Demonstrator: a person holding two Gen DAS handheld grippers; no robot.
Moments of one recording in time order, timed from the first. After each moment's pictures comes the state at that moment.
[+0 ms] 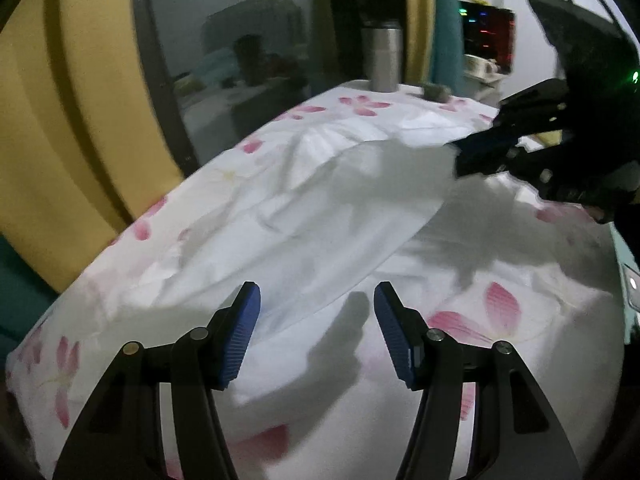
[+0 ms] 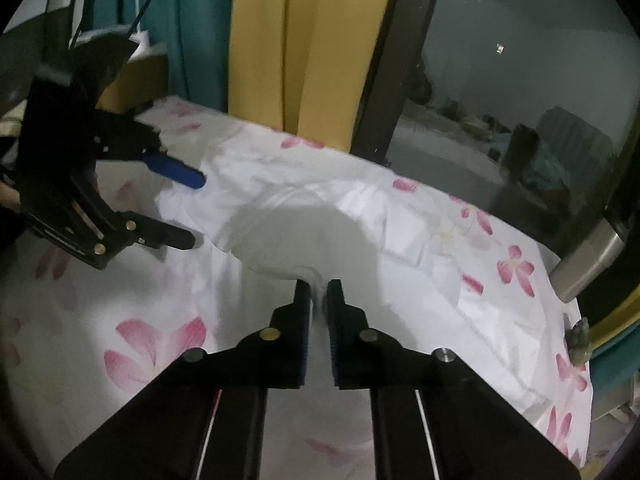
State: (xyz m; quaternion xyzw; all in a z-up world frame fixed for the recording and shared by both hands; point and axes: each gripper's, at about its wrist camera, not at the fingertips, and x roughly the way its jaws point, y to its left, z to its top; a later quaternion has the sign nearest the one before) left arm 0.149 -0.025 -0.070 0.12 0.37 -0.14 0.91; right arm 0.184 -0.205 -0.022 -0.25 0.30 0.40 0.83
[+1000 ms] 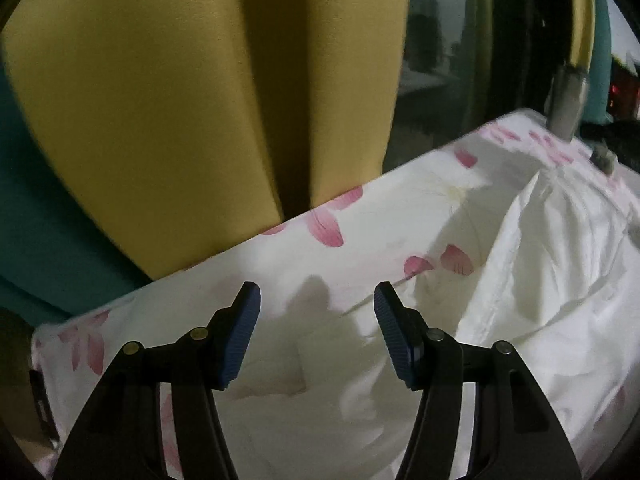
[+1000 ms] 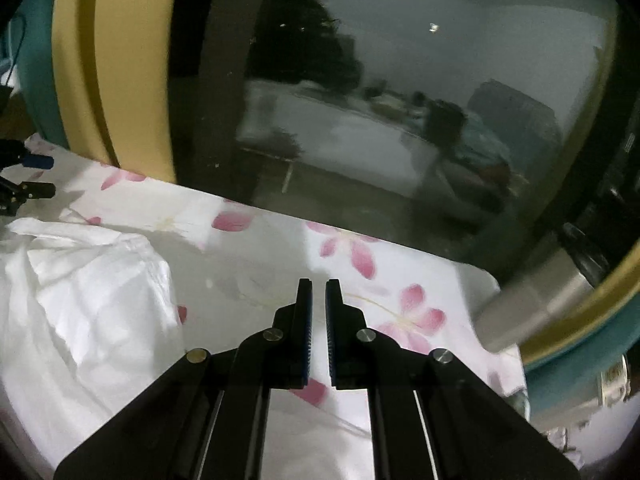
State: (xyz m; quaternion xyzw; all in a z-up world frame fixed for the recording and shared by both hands) left arm 0.239 0.115 -0.066 0.02 0.40 0.05 0.92; right arm 0.358 -0.206 -0.010 -0.25 0.31 0.27 0.88
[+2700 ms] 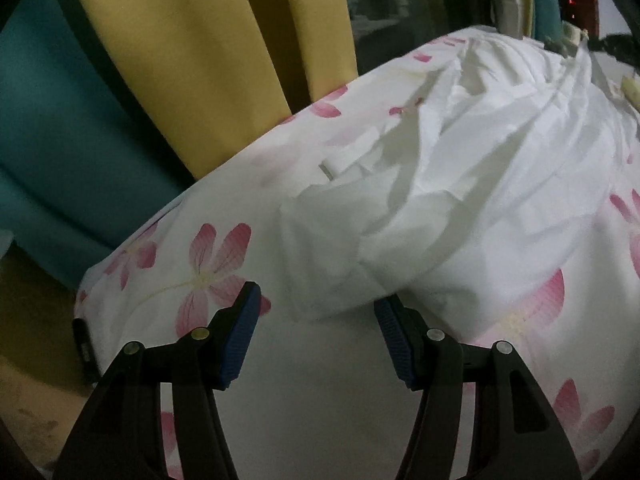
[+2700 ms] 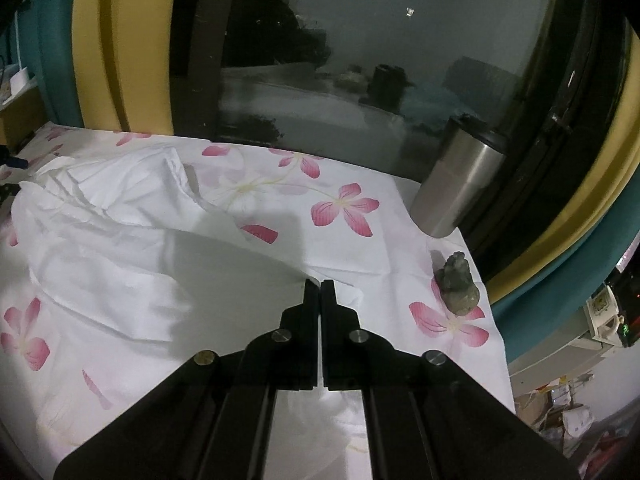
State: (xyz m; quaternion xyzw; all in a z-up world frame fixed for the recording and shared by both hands) left arm 0.129 0.132 -0.098 0.14 0.44 0.01 0.89; right arm 0.285 -0.323 -0.017 -0.22 0.33 0.24 0.89
